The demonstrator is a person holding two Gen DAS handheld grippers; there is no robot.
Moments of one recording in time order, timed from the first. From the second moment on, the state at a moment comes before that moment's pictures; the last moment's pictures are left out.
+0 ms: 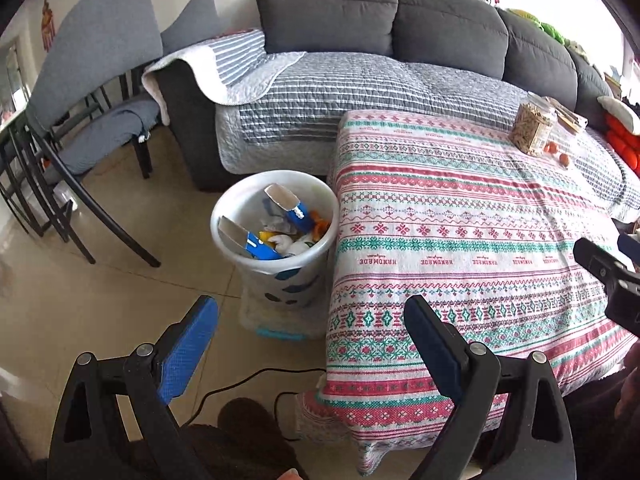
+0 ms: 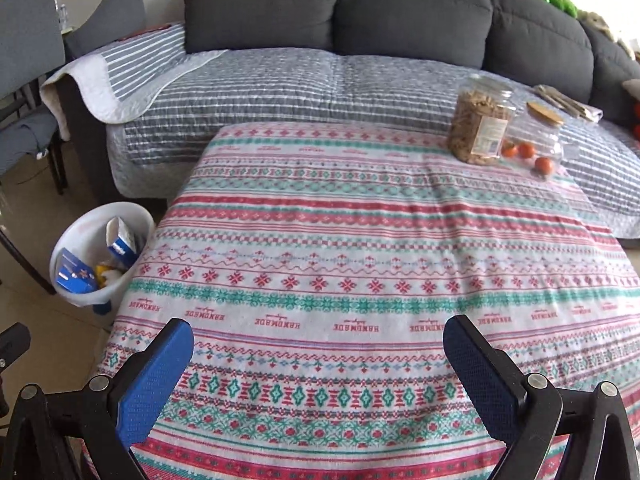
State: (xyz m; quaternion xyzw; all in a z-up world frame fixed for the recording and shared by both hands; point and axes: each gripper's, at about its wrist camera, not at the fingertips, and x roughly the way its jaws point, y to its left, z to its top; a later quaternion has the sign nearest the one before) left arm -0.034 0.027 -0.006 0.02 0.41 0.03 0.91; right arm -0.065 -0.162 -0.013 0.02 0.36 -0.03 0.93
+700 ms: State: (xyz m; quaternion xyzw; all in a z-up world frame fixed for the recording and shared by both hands) left arm -0.034 0.027 -0.002 0.02 0.40 0.03 0.92; right arm -0.066 -0.160 -0.015 0.02 0.36 -0.03 0.93
